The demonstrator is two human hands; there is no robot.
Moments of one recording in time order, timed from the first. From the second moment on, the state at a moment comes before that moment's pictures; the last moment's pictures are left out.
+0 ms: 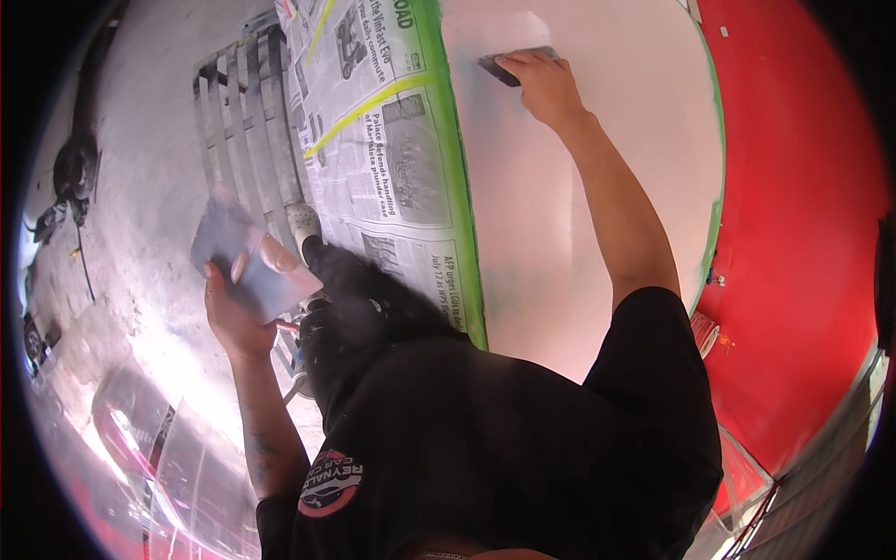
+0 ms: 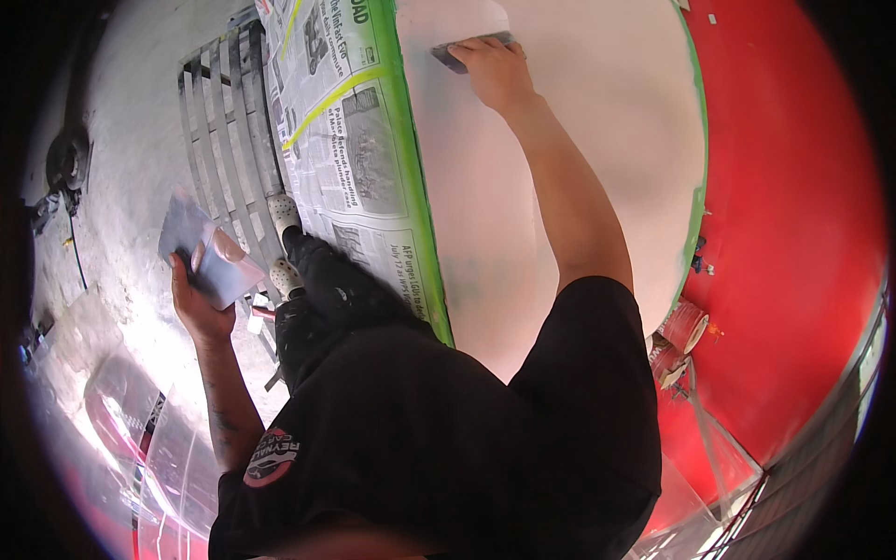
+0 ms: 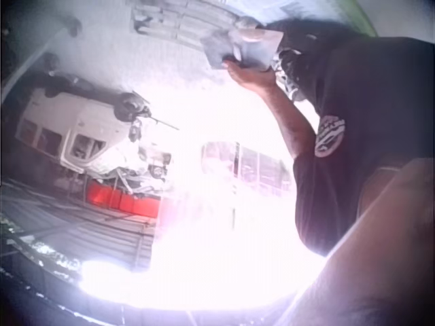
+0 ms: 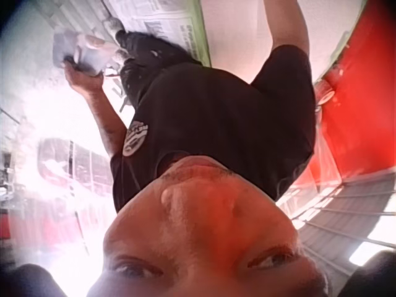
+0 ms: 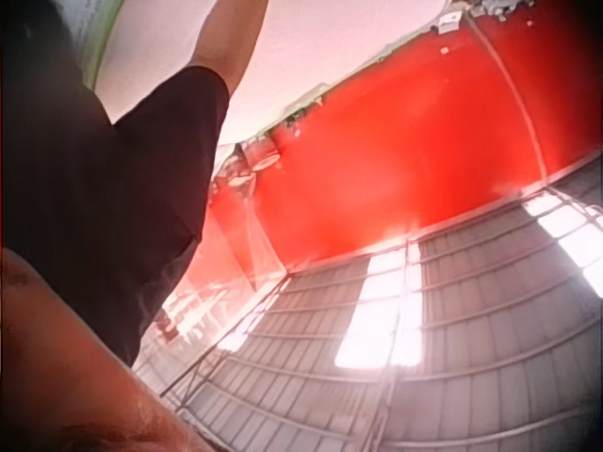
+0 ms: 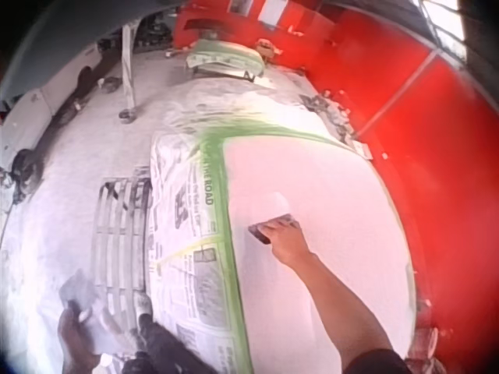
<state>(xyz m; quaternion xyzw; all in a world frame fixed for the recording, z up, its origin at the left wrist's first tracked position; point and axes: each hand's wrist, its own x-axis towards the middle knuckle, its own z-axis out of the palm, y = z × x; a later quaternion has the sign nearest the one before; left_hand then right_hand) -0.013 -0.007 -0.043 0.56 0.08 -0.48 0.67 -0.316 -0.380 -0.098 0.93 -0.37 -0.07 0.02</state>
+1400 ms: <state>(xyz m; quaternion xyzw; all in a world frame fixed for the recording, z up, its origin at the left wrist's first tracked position) -0.010 0.048 -0.017 0.59 0.04 -0.43 0.69 -0.511 0.033 -0.051 0.86 -0.47 -0.15 -0.17</state>
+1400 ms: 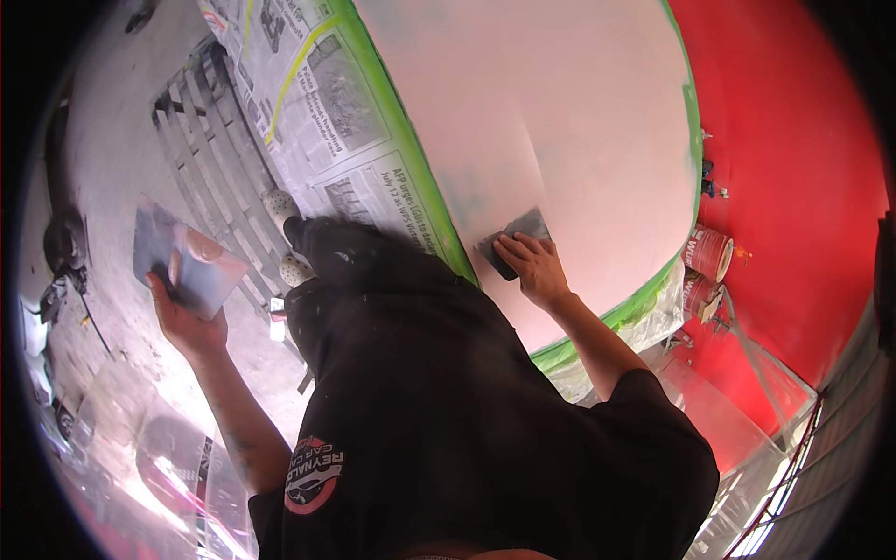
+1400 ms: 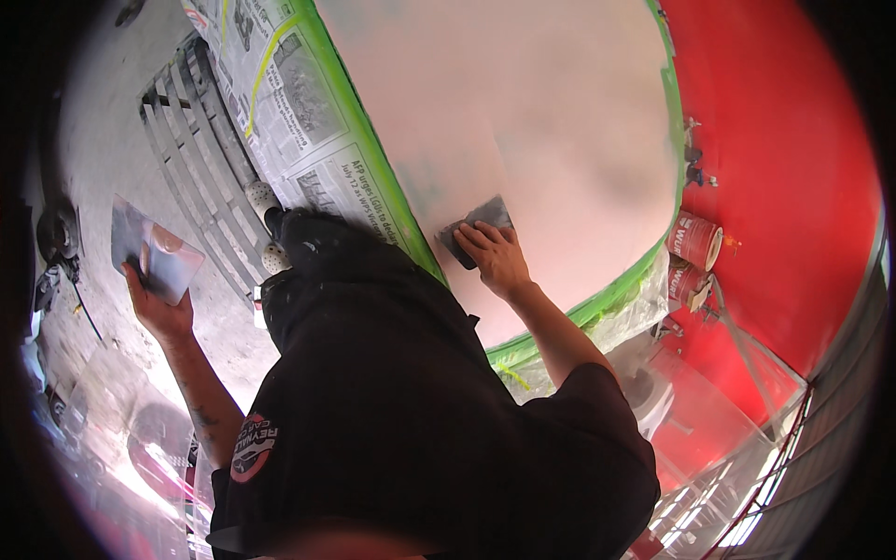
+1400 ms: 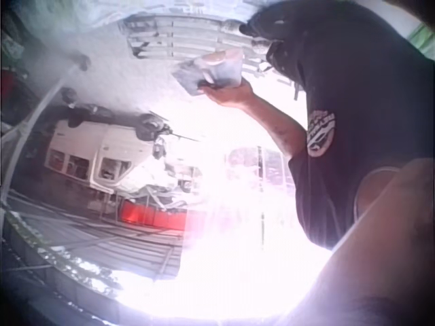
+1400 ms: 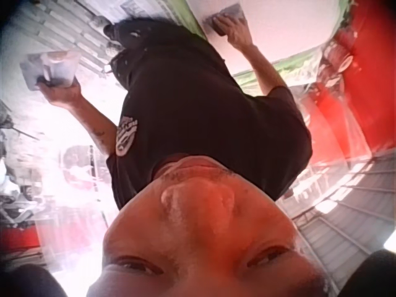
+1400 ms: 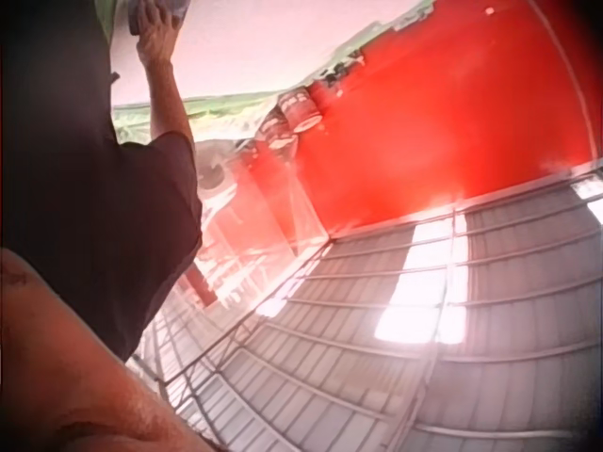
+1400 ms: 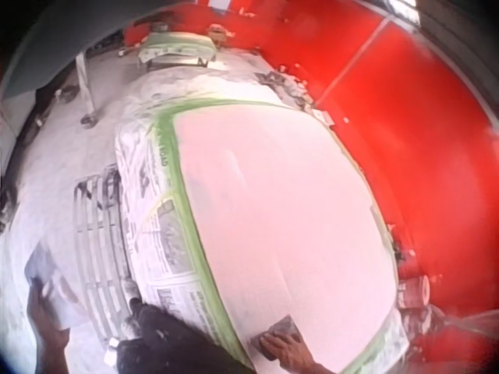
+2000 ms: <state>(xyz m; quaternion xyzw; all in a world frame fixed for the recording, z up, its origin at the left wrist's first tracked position) -0.100 0.011 -0.033 0.45 0.04 -0.59 0.67 -0.422 -0.002 0.035 0.74 -0.55 0.16 -0.36</state>
